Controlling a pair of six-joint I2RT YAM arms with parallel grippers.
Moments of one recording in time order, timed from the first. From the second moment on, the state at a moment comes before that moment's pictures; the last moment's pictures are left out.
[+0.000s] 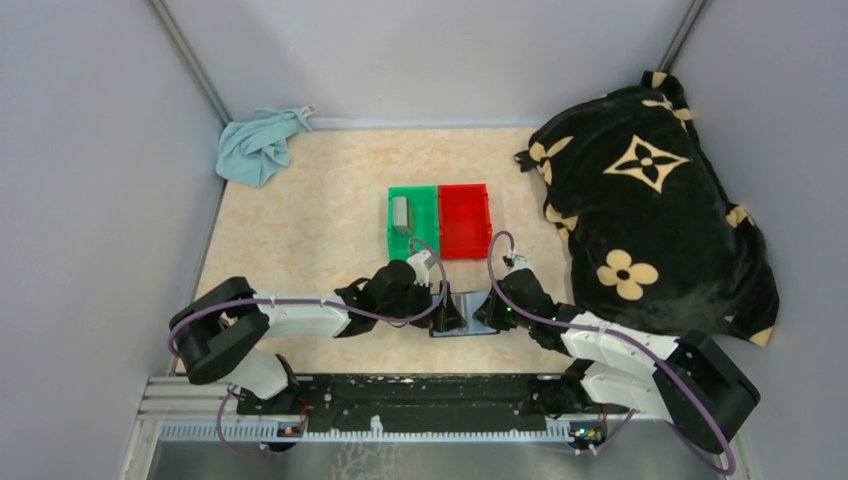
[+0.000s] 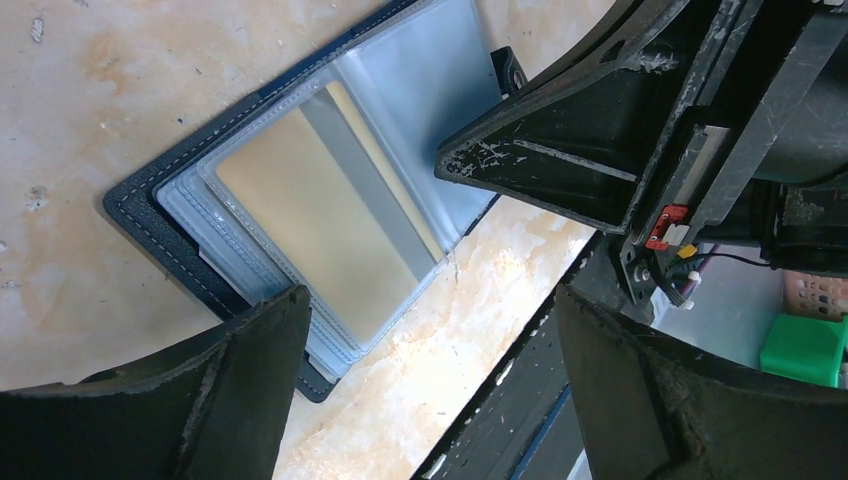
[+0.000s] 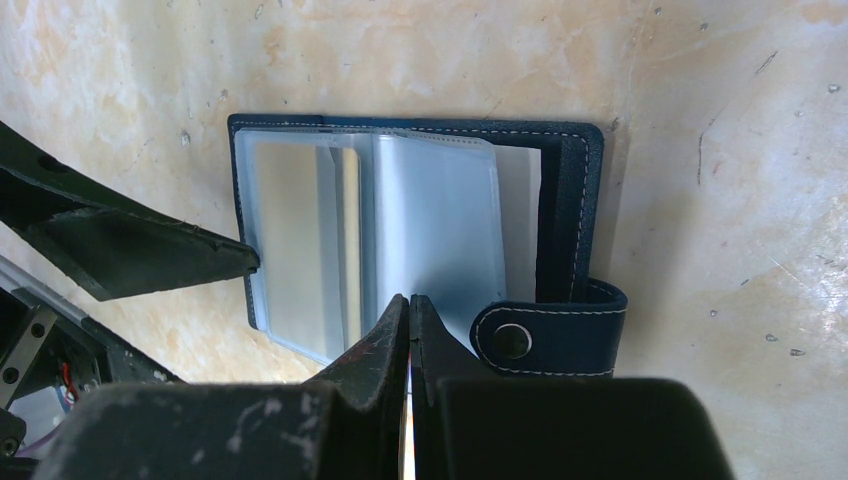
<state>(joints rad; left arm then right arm) -1.01 1.50 0.57 0.35 0.18 -0.76 0.72 1.04 0.26 0.04 -0.02 0.83</state>
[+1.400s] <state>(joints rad) -0.98 1.58 0.56 0.57 0.26 -0.91 0.72 1.01 0.20 0.09 -0.02 0.87</state>
